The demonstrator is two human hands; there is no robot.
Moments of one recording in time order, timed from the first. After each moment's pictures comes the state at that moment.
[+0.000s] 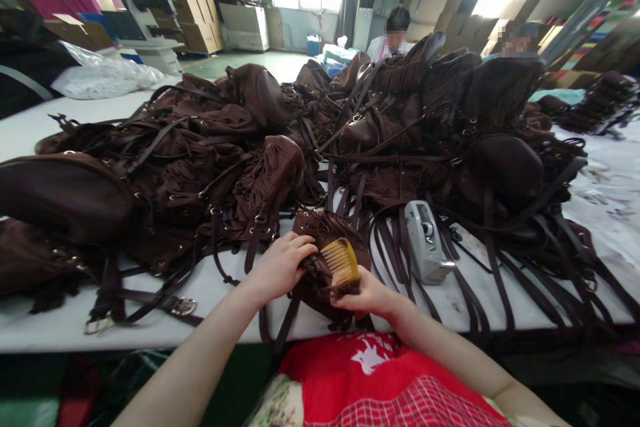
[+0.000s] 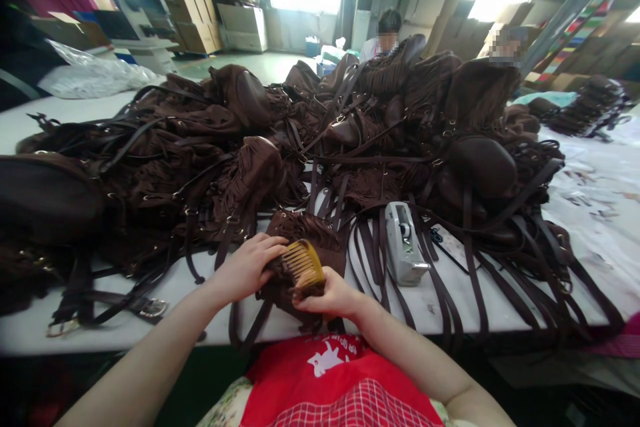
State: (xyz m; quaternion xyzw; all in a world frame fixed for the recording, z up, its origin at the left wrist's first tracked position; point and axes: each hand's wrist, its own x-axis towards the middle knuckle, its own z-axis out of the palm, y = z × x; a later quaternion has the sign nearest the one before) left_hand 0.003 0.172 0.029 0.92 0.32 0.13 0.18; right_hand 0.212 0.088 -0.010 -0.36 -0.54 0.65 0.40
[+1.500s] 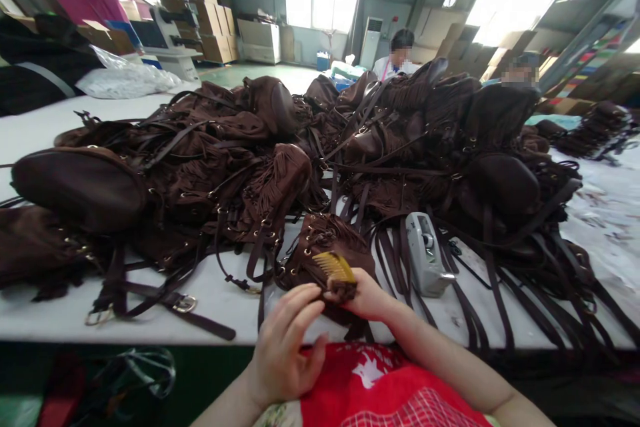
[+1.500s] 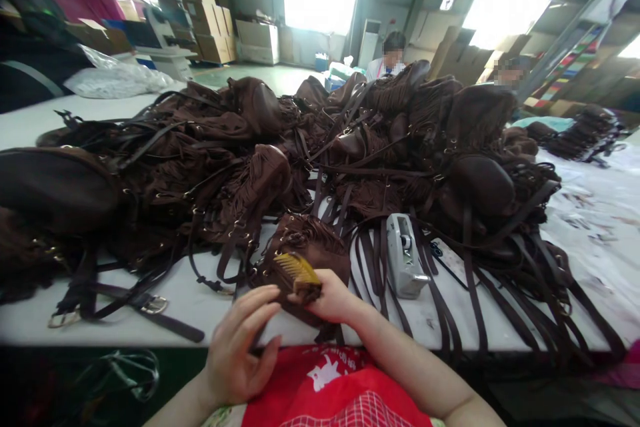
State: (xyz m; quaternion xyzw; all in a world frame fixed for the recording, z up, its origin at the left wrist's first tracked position) left_hand -0.001 0.062 0.015 0.81 0.33 0.45 0.17; right_hand 0.203 0.093 -0.004 -0.43 -0.65 0.51 0.36
